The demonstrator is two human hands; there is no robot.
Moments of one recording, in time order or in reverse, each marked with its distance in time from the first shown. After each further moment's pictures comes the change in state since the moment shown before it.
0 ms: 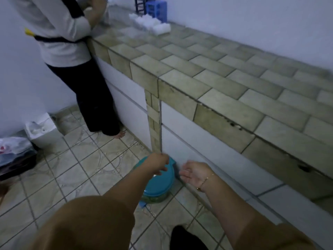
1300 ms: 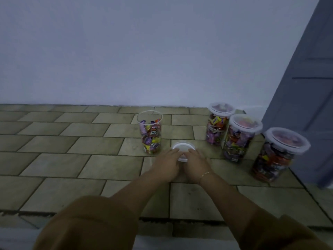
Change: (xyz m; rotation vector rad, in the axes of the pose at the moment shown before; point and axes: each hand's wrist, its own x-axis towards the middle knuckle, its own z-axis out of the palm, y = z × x) left_hand -0.159 0.276 0.548 0.994 -0.282 1.291; right_hand -0.217 -0.130 -0.545 -1.107 0.952 -0.440
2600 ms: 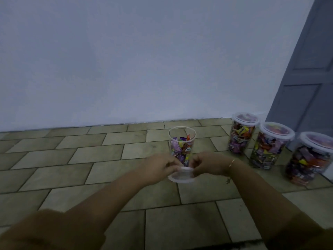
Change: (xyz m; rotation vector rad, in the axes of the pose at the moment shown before) left_hand -0.019 -0.134 -0.117 -0.109 -0.057 0.363; right_hand 0.016 -0.115 -0.050 0.271 -0.338 -0.095
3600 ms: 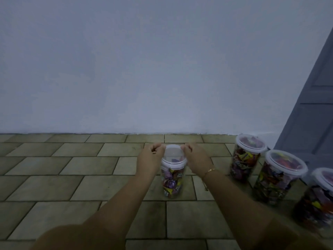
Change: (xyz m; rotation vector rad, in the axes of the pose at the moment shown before) left_hand 0.081 0.005 -0.007 -0.541 0.708 -0.628; right_hand 0.067 -0.007 -0.042 0.250 0.586 -0.010
